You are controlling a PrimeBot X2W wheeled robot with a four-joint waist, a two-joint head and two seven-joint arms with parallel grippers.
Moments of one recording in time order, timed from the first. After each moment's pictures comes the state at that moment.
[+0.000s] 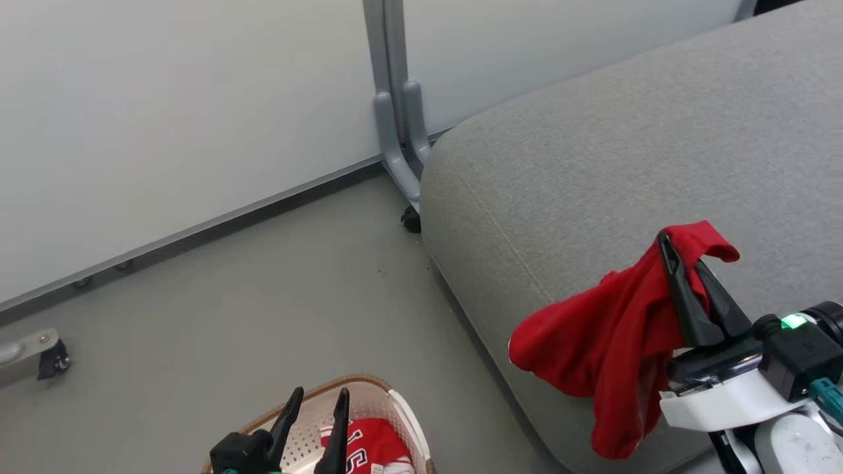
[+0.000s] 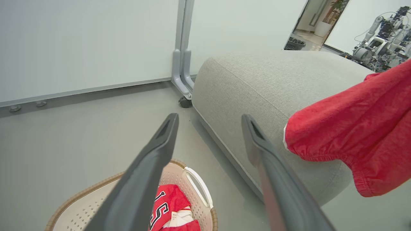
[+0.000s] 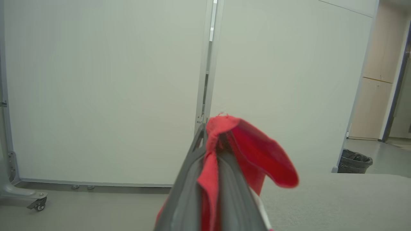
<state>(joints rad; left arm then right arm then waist) 0.06 0.05 -0.28 0.35 -0.37 -0.12 -0.26 -0.01 -0.26 0.13 -0.16 0.13 0.13 -0.26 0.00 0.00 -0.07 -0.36</state>
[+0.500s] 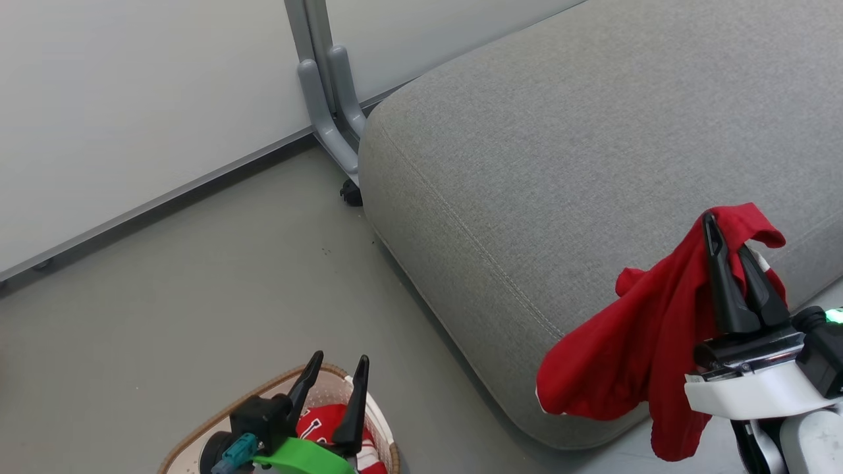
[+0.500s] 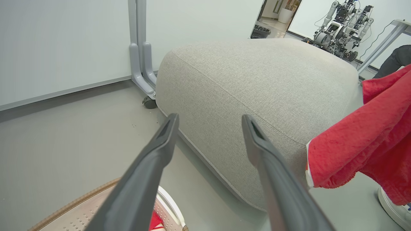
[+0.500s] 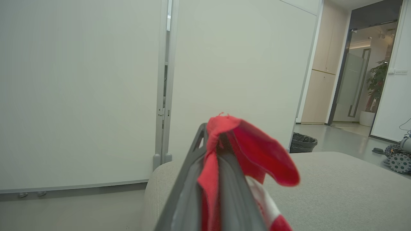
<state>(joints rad) -0.05 0.05 -0.34 0.38 -0.36 -0.13 -0.26 0.00 -0.22 0.03 -0.20 0.11 0.13 -0.26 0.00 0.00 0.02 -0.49</state>
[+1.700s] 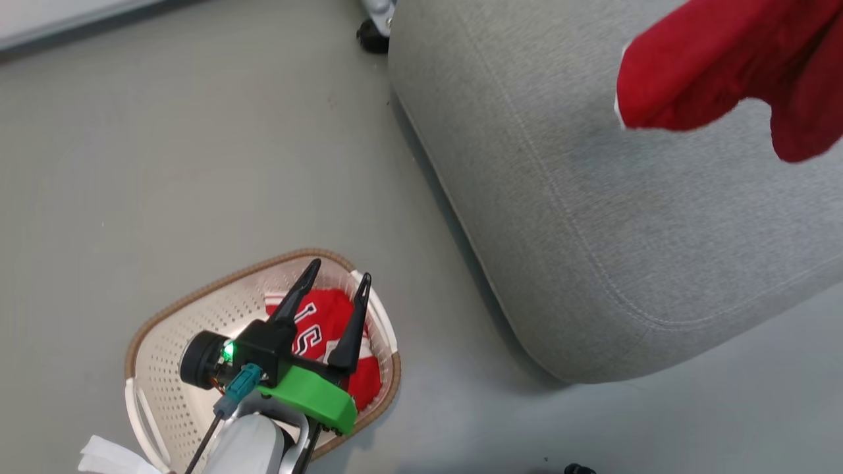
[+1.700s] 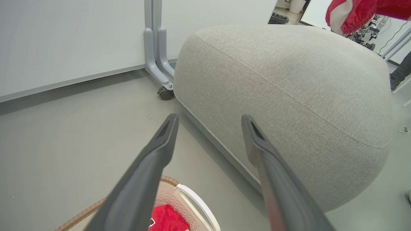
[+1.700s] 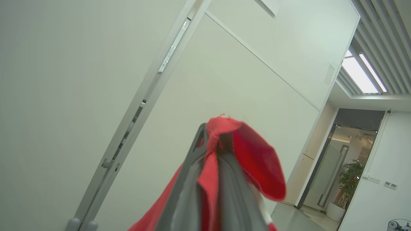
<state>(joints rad) -0.22 0.09 -0.36 0.30 -0.21 -0.13 -0.26 -0.87 -0.53 -0.04 0.11 0.15 0.13 -0.26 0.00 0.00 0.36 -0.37</state>
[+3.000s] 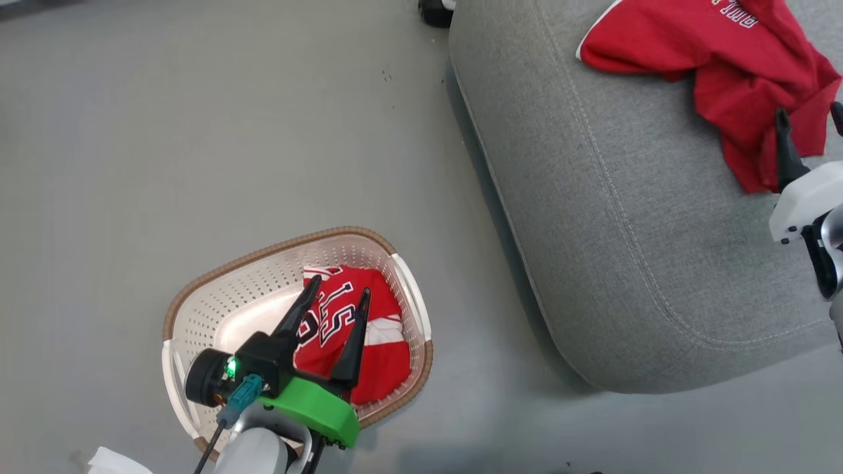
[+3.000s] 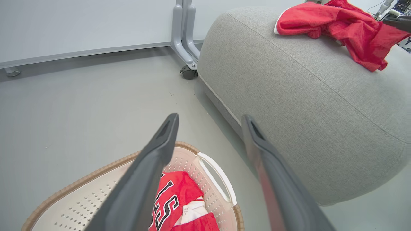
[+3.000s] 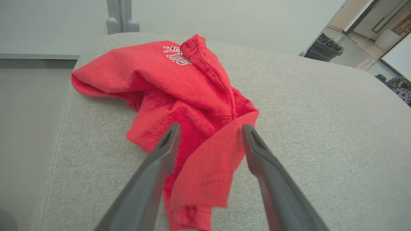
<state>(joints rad) -0.20 0.07 -0.36 0.33 -0.22 -0.13 -0.26 -0.75 -0.43 0.10 0.92 0.21 0.13 -0.26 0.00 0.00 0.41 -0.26</state>
